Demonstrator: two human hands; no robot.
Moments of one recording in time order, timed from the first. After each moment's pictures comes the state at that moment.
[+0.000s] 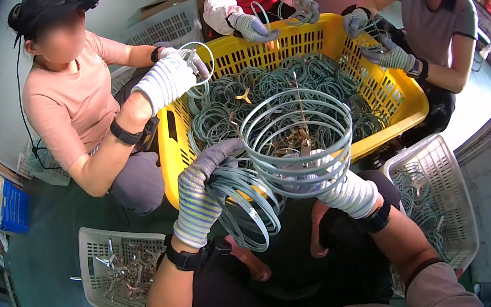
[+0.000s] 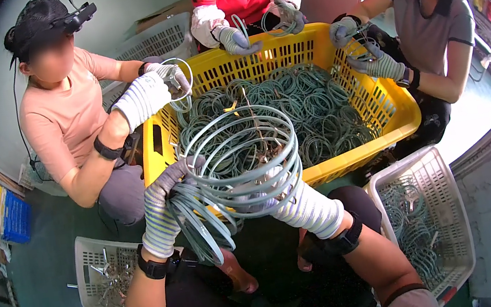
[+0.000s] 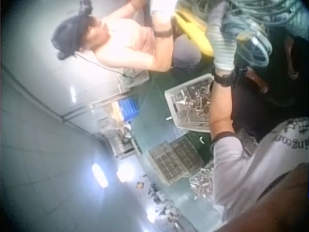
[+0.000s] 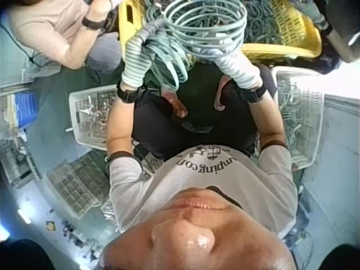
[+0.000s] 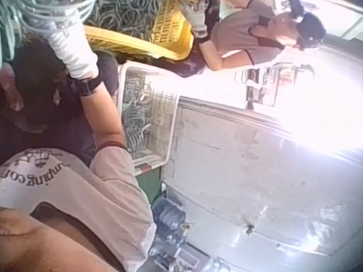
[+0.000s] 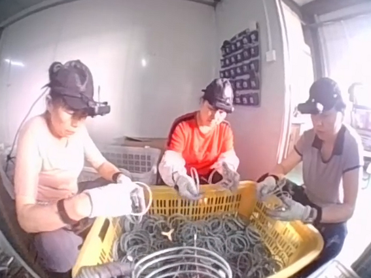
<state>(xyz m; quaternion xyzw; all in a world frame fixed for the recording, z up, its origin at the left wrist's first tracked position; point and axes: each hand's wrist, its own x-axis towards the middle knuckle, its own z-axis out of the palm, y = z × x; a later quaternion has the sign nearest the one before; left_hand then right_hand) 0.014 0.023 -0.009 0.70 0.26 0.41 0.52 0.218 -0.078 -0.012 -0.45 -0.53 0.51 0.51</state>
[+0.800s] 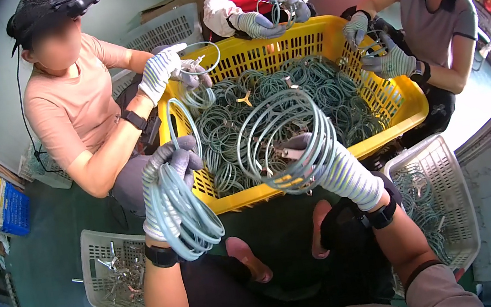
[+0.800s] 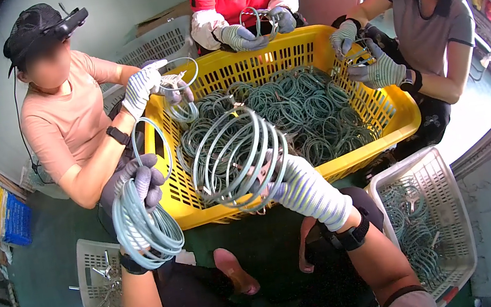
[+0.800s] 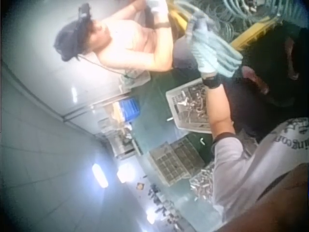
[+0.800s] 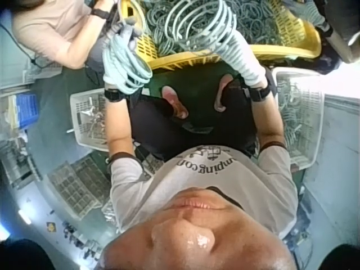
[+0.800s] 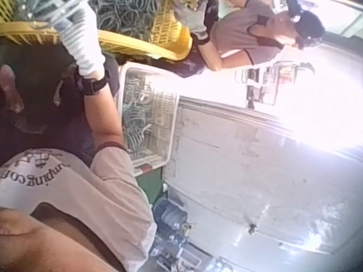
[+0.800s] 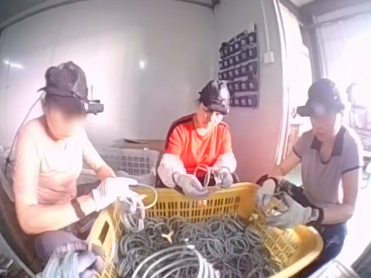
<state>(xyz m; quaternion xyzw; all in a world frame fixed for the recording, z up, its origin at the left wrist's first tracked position) -0.017 0.035 0.030 0.52 0.29 0.45 0.67 0.244 -0.066 -0.029 -0.44 -0.57 0.44 0.54</state>
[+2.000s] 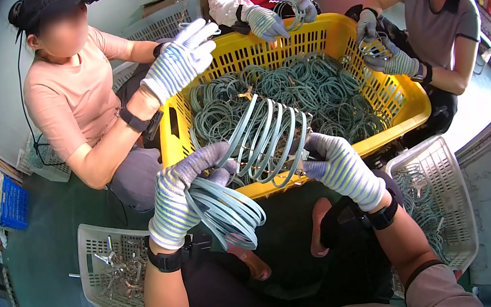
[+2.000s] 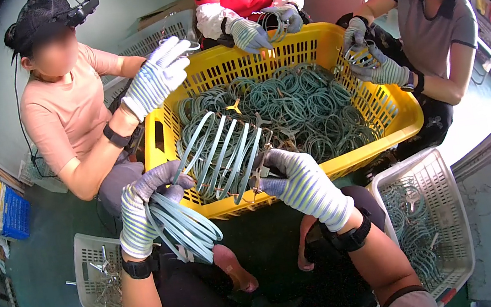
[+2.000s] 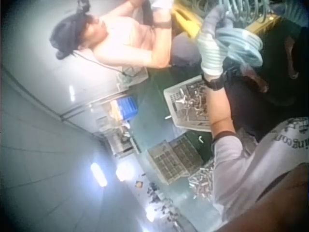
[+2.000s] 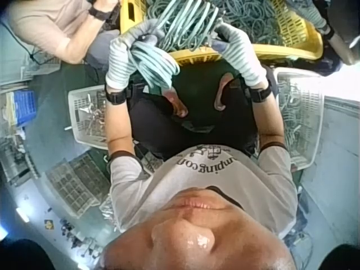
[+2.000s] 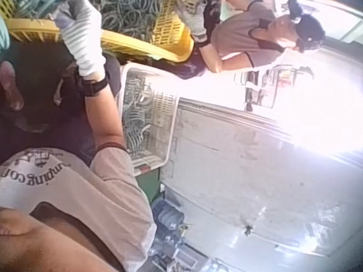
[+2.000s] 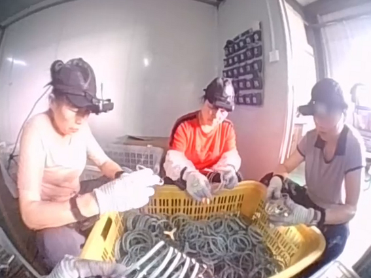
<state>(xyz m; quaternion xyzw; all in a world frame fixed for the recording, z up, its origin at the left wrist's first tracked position) -0.013 0.019 0.029 0.77 0.27 0.35 0.46 0.232 -0.068 -0.007 -0.51 -0.52 0.46 0.50</state>
